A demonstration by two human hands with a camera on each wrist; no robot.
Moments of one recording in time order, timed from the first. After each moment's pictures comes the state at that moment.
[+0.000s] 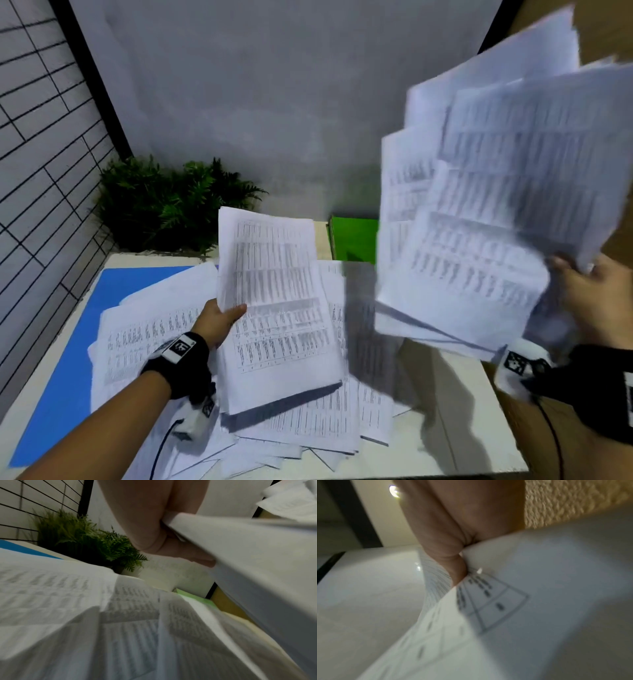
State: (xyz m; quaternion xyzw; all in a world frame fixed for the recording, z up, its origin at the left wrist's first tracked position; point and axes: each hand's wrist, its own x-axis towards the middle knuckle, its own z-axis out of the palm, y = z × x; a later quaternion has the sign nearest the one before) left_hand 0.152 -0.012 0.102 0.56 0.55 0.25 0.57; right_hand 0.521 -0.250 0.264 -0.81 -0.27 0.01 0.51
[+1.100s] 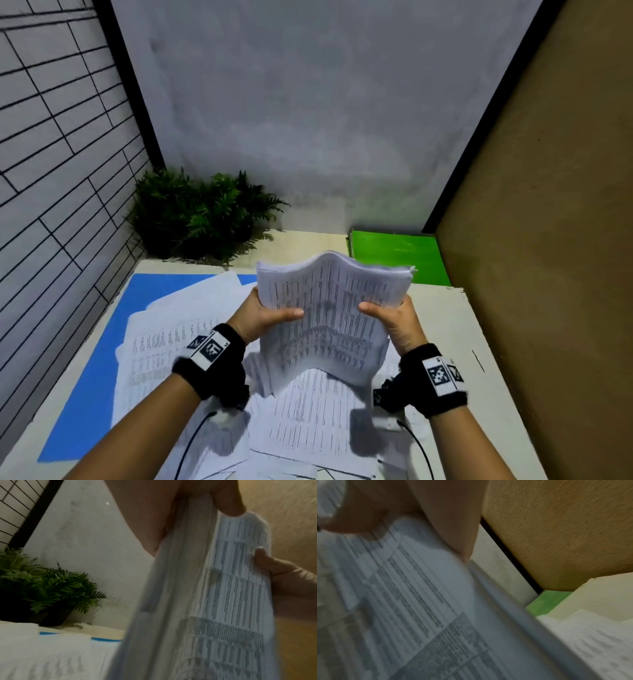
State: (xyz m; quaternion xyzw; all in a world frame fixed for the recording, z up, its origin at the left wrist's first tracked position) left_hand 0.172 -0.019 0.156 0.61 0.30 0.32 0.67; right_hand 0.386 -0.125 0.155 -0.56 -0.38 0.40 0.62
